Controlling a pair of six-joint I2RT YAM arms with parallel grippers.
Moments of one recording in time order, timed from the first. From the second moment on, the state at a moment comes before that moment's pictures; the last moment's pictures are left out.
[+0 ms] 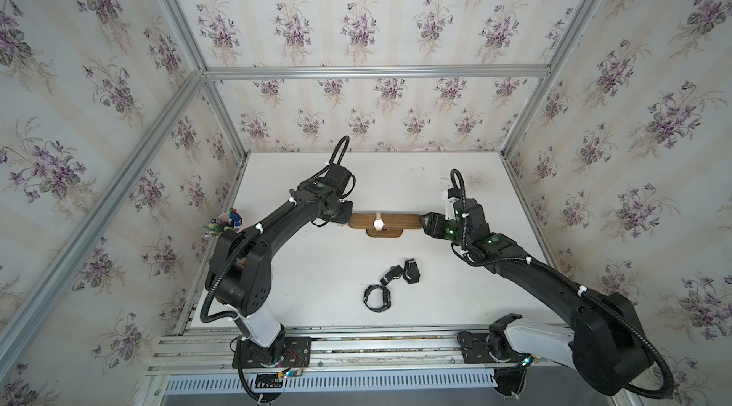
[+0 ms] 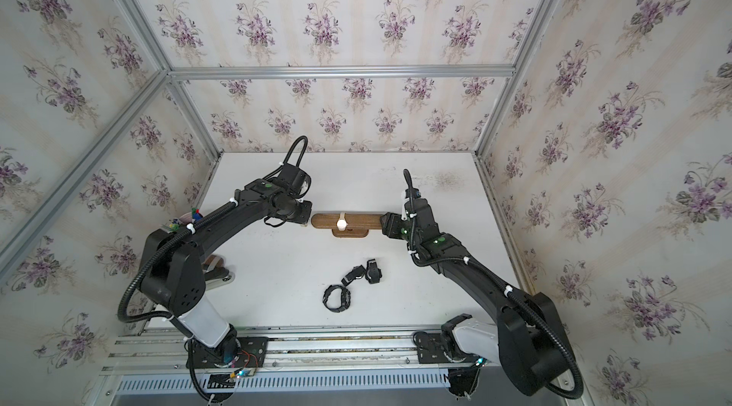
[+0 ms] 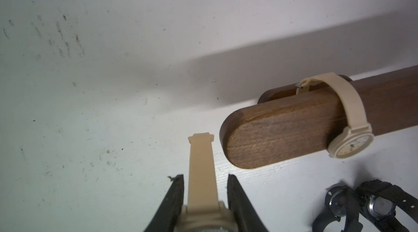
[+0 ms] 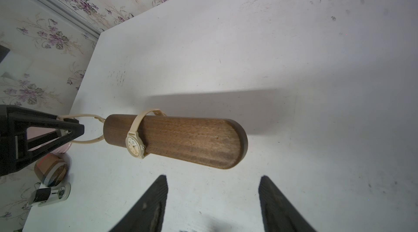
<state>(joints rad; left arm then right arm) -0.45 1.72 1.37 -0.82 -0.05 -0.22 0.45 1.21 0.68 -0.11 -0.09 0.54</state>
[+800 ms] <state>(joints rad) -0.46 1.82 1.44 -0.82 0.01 -0.22 0.44 1.34 0.67 0.00 -0.17 0.54</state>
